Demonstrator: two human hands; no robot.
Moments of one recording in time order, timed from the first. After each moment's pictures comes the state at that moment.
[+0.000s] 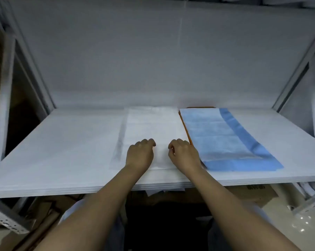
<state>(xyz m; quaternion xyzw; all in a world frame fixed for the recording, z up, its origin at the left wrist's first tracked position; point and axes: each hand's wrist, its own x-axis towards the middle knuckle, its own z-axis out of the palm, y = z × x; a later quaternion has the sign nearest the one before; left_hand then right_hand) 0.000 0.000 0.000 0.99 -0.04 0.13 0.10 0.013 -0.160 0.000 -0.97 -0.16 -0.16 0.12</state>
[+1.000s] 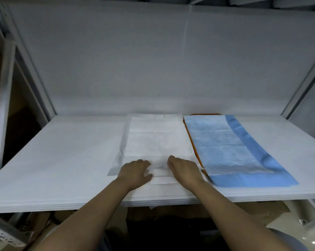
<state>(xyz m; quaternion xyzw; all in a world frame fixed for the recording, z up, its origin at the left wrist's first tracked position) 0.019 0.039 -0.023 0.99 -0.09 -0.05 0.08 0.045 -0.162 -0.029 -0.95 -0.26 -0.12 0.07</state>
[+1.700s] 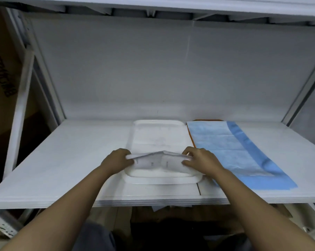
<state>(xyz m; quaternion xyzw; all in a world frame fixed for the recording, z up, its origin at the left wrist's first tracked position) 0.011 0.102 0.026 0.96 0.06 -0.03 0.28 0.047 -0.196 0.033 -0.97 -0.17 -0.02 0.16</state>
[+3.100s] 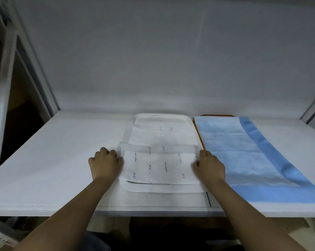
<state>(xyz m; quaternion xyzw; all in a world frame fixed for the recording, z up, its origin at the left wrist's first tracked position) 0.053 0.125 -0.049 0.97 0.20 0.13 0.05 0.095 -0.183 -0.041 -0.99 -0.02 -0.10 0.05</state>
